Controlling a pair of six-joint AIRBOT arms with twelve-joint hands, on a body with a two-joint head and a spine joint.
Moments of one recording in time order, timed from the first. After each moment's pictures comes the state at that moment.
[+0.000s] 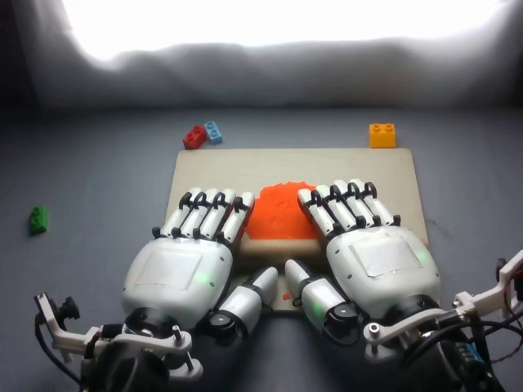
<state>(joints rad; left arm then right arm) 0.85 -1.42 1.05 -0.77 -1.22 1.56 -0.75 -1.58 1.09 0.90 1.22 -1.68</state>
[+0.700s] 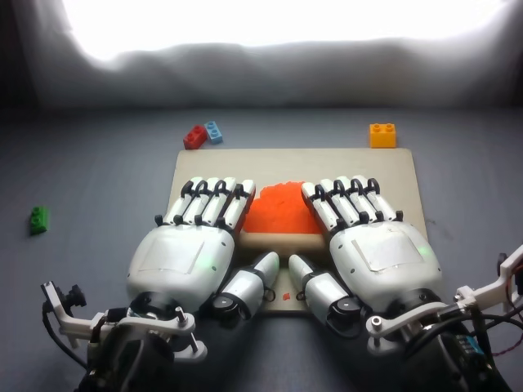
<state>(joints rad) 0.82 -1.43 1.09 -0.77 -1.19 1.54 -0.75 -1.58 1.12 0.89 1.20 -1.67</state>
